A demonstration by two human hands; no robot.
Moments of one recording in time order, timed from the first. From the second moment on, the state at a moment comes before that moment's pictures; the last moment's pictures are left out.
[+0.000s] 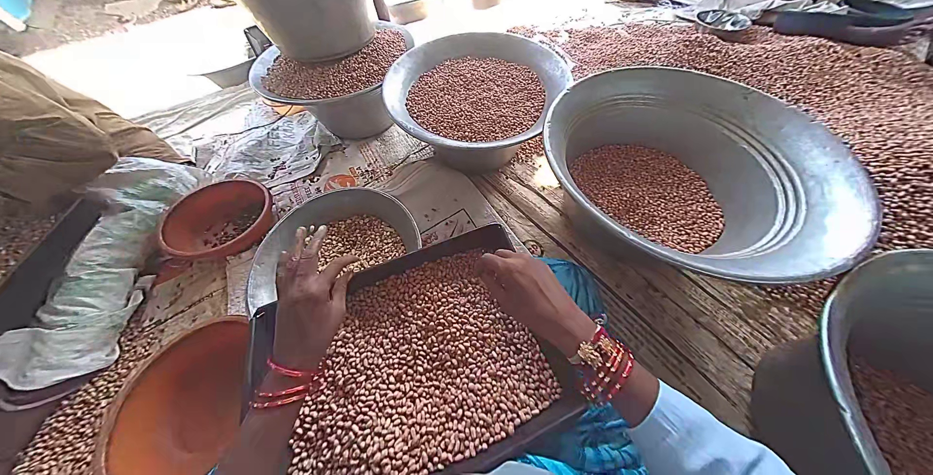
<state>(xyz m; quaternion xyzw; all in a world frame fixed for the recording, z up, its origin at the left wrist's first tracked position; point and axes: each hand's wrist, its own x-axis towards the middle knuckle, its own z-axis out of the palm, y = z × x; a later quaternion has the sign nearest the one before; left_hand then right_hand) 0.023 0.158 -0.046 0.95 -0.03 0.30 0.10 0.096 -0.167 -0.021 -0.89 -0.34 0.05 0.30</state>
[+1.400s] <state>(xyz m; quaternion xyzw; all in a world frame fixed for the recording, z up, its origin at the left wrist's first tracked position) -0.067 0.056 -0.098 0.97 -0.06 0.07 0.21 0.081 -0.175 -0.077 -0.93 -0.31 0.13 0.14</state>
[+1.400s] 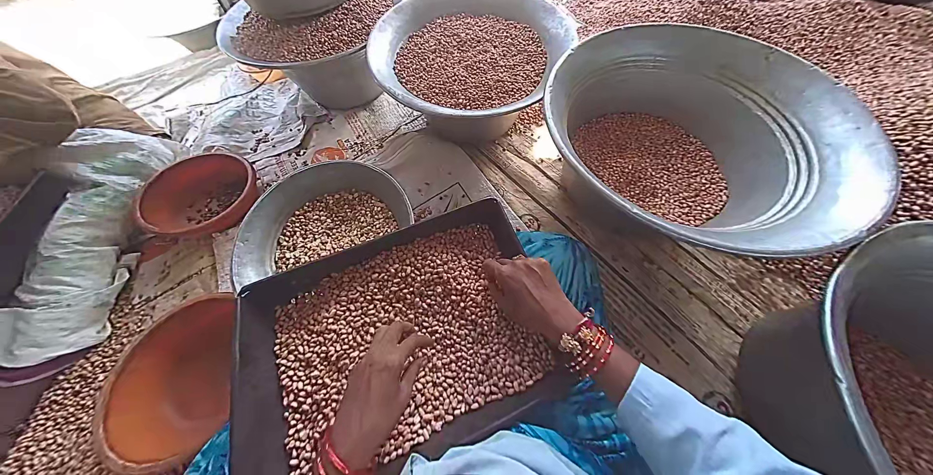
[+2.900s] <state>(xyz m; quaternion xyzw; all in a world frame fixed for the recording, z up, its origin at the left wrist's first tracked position) -0.098 0.100 -0.101 0.92 -0.03 -0.04 0.38 -0.005 -0.150 -0.090 -0.77 -0.51 0.33 0.19</state>
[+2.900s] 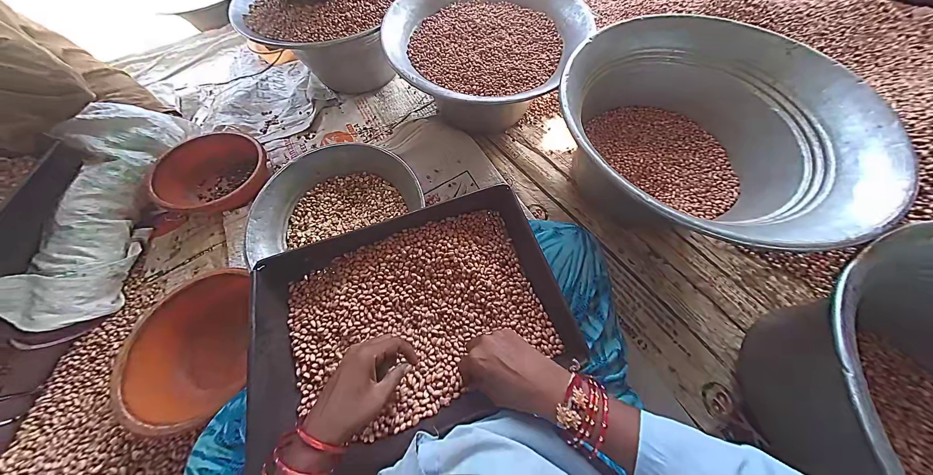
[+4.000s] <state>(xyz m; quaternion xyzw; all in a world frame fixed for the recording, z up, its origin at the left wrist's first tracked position) -0.067 0.121 -0.096 0.97 0.11 0.14 0.17 0.015 -0.095 -0.087 -0.83 -0.42 0.33 0.16</state>
